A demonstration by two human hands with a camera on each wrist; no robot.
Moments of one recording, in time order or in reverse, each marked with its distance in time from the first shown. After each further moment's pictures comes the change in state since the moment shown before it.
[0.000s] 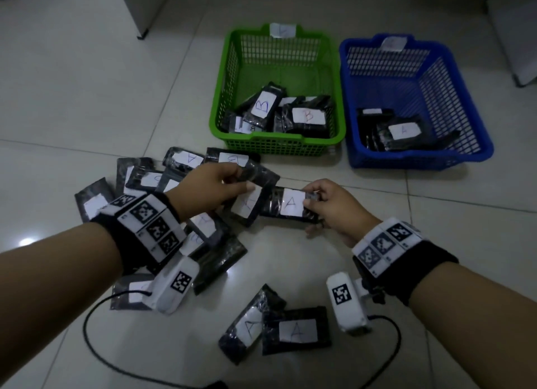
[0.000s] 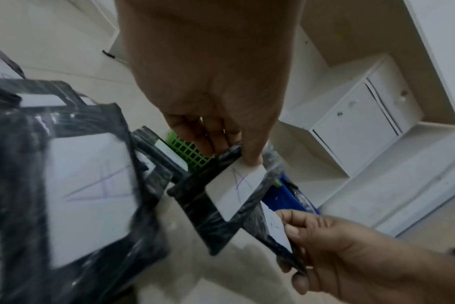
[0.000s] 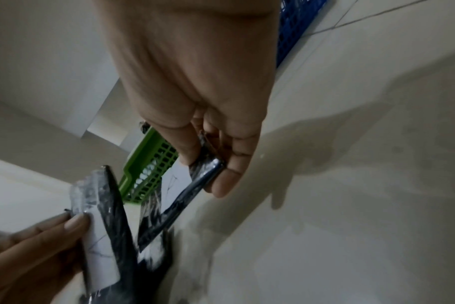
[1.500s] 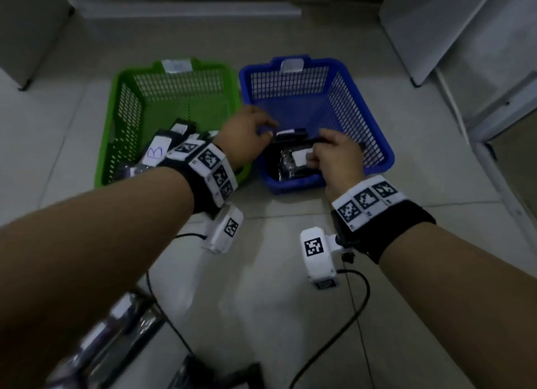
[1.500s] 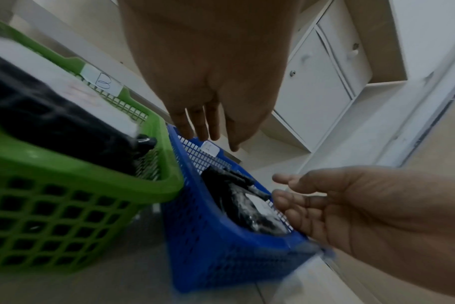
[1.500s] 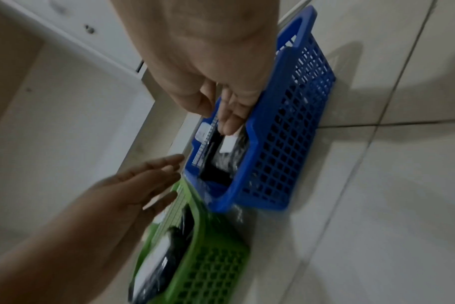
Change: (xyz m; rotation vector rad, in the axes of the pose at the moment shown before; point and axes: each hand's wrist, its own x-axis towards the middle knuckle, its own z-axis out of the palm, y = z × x) left_hand 0.188 0.180 0.073 0.205 0.119 0.379; right_hand 0.060 -0.057 -0.158 0.348 0.663 -0.237
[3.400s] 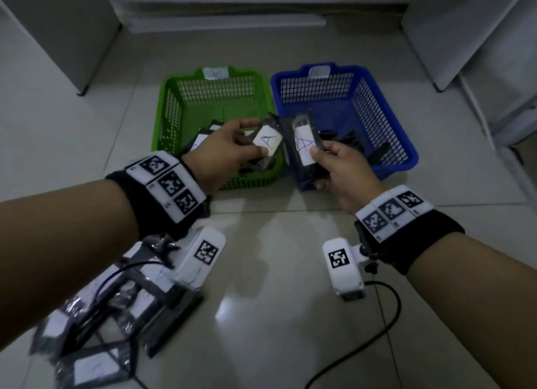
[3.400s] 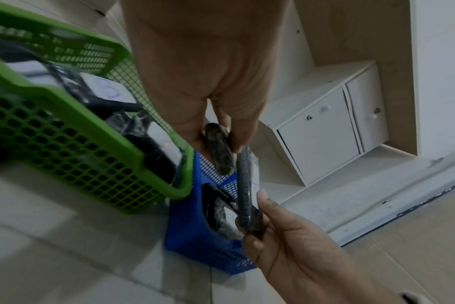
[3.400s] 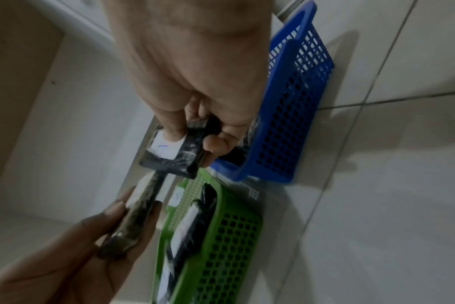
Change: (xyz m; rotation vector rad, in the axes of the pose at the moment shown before) left_hand -0.096 -0.009 -0.066 -0.886 -0.031 -0.344; right_hand -0.064 -0.013 0.013 0.041 -0.384 0.038
